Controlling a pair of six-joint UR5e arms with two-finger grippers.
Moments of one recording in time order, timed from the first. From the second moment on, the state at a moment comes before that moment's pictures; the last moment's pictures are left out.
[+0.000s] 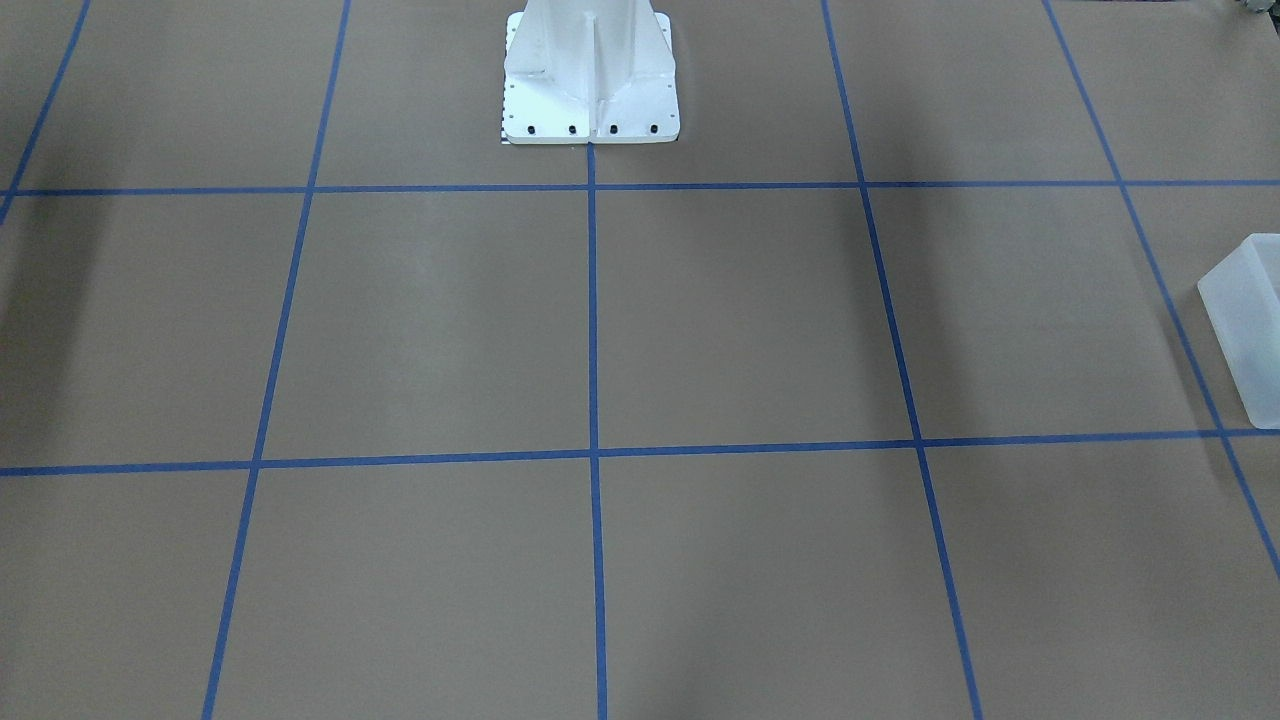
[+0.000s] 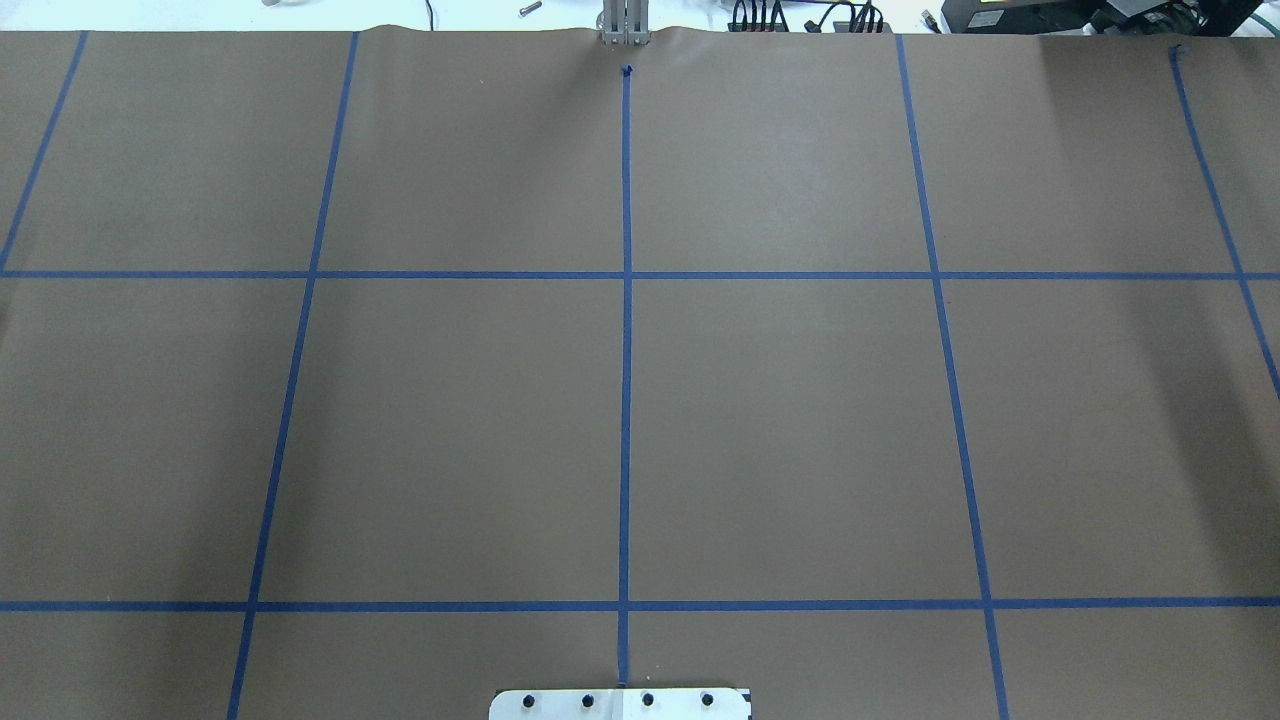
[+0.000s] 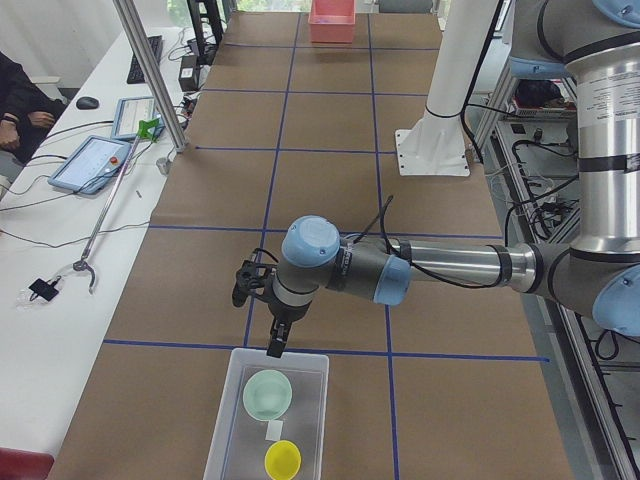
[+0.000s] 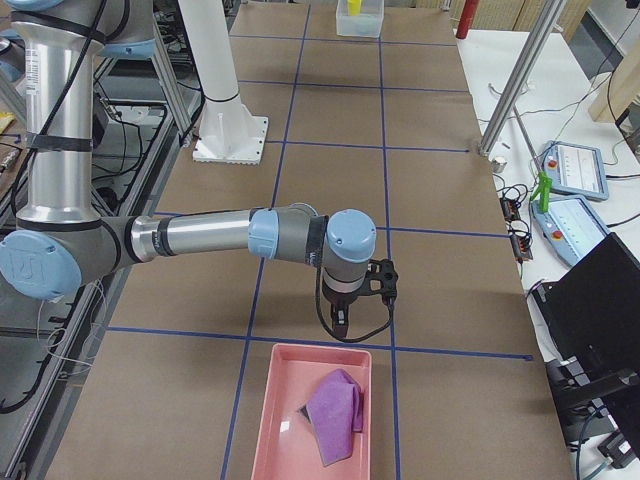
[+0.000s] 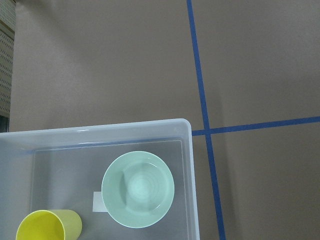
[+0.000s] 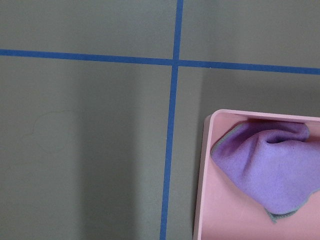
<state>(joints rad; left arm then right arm) -1.66 -1.41 -1.79 -1.80 -2.28 -0.02 1.63 -1.66 1.81 -1.82 2.36 -0.17</state>
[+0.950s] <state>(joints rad) -1.59 -1.44 -1.81 -1.68 -2.33 -0.02 1.63 -1.67 1.78 -1.82 2.36 -0.17</state>
